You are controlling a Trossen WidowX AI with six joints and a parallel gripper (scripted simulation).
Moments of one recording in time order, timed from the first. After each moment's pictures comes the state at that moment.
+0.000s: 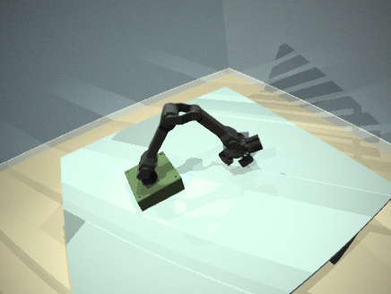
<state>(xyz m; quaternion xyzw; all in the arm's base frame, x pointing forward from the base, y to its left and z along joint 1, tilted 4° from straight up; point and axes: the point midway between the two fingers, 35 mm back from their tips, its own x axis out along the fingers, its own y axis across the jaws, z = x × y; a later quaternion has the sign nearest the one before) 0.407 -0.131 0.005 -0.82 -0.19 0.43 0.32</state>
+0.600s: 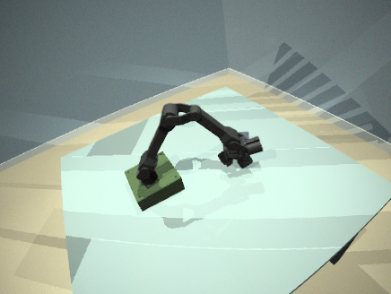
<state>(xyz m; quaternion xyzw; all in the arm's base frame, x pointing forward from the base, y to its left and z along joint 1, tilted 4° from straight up) 0.400 -0.135 0.006 -0.82 -0.19 0.43 0.33</state>
